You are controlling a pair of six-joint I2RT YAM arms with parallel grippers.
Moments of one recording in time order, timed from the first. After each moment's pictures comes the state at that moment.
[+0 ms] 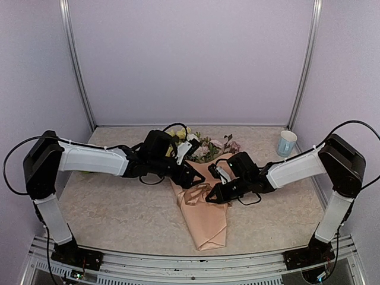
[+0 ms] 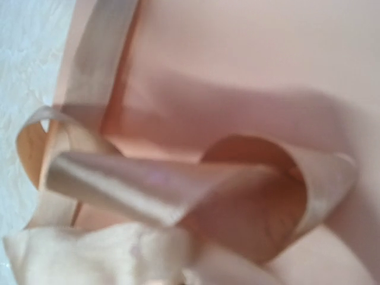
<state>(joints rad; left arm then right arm) -0.84 1.84 1.14 0.07 0.34 -0.08 0.78 1.77 0.85 0.11 -0.43 0.47</state>
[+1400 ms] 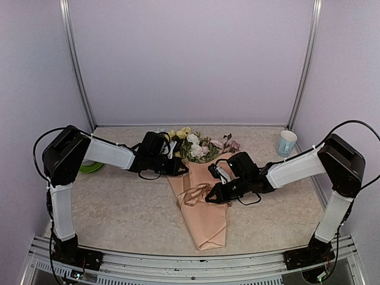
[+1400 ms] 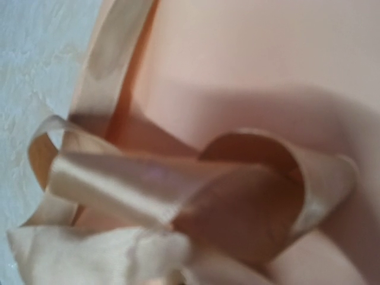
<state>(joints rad) -0.65 2.03 1.20 0.15 0.41 -0.41 0.78 1.78 0.85 0.12 -0.44 0.49</state>
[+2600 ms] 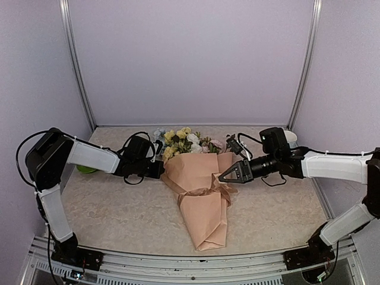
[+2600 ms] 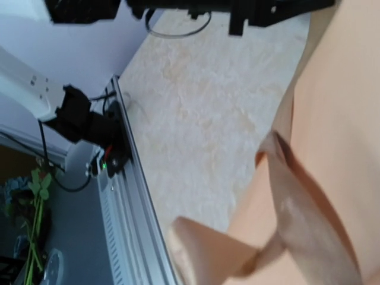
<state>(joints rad) -0.59 1.88 1.01 0.11 0.07 -0.26 0.59 1.39 0.83 -0.05 -0.89 0.39</state>
